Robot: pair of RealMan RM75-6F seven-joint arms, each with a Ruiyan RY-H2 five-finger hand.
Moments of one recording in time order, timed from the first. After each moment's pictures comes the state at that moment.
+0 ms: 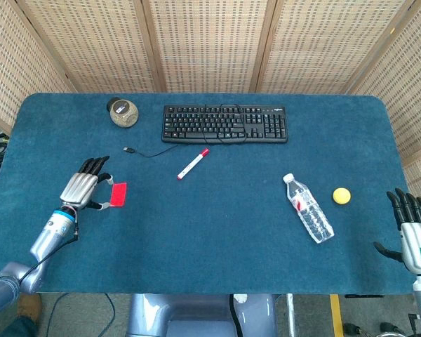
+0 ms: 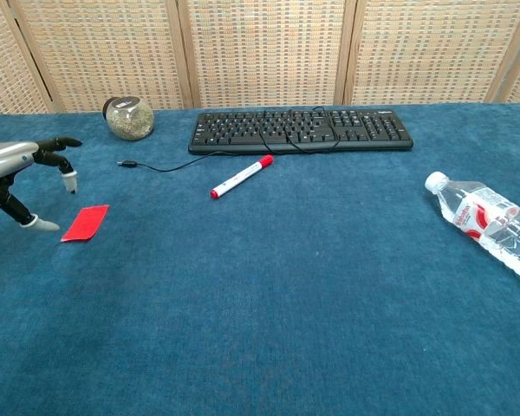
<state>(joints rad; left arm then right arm) -0.61 -1.64 -0.05 -0.80 1.48 1.01 -0.35 0.10 -1.11 0.11 -1.54 -1.43 1.45 -0.03</state>
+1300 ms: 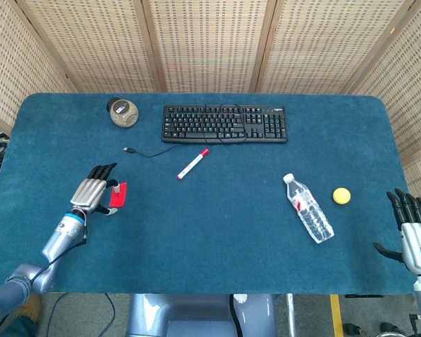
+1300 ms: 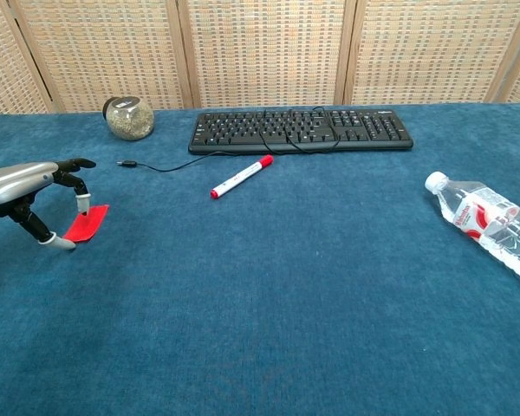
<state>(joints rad) -0.62 -1.70 -0.06 -0.80 1.43 0.93 -0.31 0.10 -1.11 0.10 -1.54 -1.44 1.44 -0.01</state>
